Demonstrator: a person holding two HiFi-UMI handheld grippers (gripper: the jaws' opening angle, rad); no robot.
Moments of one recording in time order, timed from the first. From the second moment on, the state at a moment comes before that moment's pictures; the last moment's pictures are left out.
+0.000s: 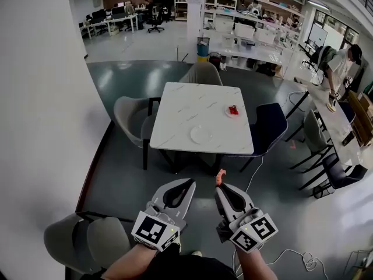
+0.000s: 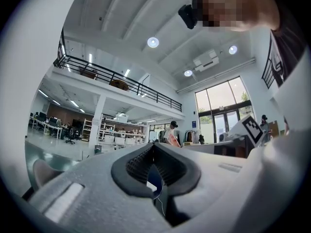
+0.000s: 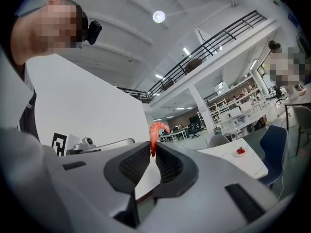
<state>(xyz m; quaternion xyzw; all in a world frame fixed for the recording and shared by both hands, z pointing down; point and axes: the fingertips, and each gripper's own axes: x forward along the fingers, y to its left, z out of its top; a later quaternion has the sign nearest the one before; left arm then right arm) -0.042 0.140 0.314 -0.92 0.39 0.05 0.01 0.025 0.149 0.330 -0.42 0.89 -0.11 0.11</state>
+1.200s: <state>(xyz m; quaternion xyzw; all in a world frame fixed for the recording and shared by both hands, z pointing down) -0.051 -0.143 0.390 -0.93 0.35 0.01 -0.03 0.003 -0.136 0.400 -0.46 0.87 -0.15 0.07</state>
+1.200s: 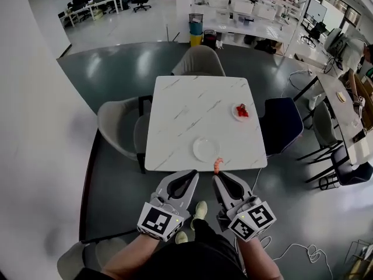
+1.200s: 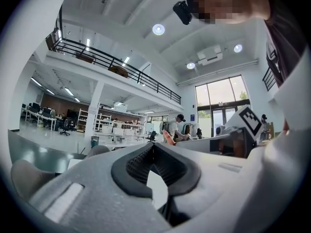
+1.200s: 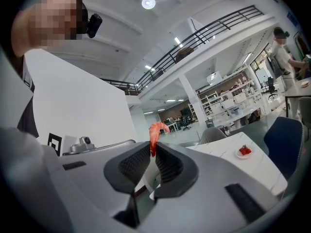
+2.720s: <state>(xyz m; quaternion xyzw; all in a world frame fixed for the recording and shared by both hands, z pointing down) 0.001 -0.367 0.552 -0.93 0.35 -0.05 -0.13 0.052 -0.345 0.687 -0.40 0.86 -0.16 -0.27</state>
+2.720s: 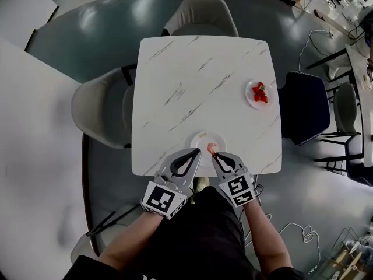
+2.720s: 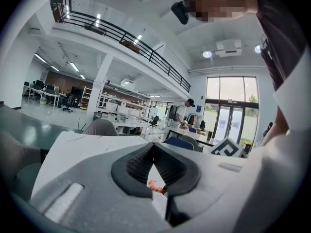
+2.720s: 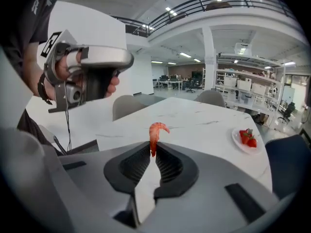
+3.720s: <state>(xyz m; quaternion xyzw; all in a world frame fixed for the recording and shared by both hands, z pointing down) -0.003 -0.383 0.590 -0.94 0.33 -0.08 -0.12 0.048 -0.352 0.799 -0.30 0.81 -0.10 -0.49</state>
